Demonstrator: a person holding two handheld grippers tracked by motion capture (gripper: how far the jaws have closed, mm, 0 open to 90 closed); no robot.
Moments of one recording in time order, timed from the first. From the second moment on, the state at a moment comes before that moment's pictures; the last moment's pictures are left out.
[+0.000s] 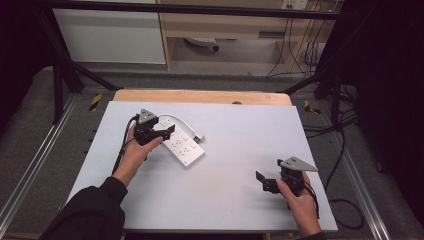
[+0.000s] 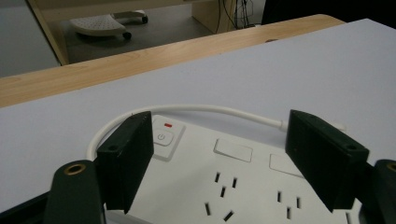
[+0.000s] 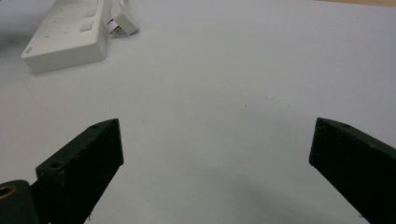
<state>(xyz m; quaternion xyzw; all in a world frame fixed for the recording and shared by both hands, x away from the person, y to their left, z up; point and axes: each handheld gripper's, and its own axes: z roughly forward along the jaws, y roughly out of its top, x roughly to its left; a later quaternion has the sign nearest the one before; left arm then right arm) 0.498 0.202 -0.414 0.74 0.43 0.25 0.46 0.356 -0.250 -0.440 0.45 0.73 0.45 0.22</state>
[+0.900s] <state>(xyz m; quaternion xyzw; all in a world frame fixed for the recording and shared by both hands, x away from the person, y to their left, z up) 0.511 0.187 -0.421 0.76 0.43 0.24 0.43 0.356 -0.251 -0.440 0.46 0.73 0.45 0.22</state>
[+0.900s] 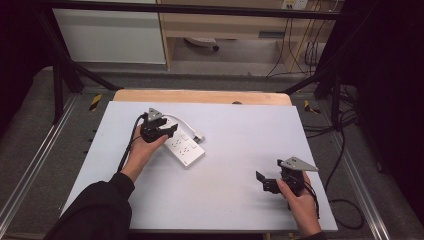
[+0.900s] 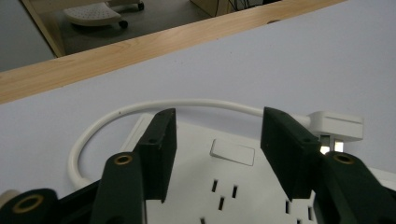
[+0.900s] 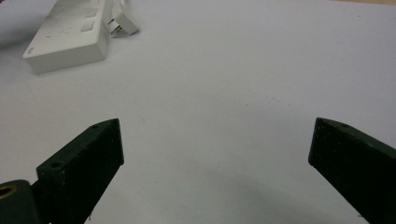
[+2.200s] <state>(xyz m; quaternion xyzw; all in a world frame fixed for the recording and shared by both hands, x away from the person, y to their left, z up) 0.527 0.188 -0.428 0.77 0.43 0.20 0.43 0.356 -0.253 -0.440 0.46 0.73 0.45 0.22</state>
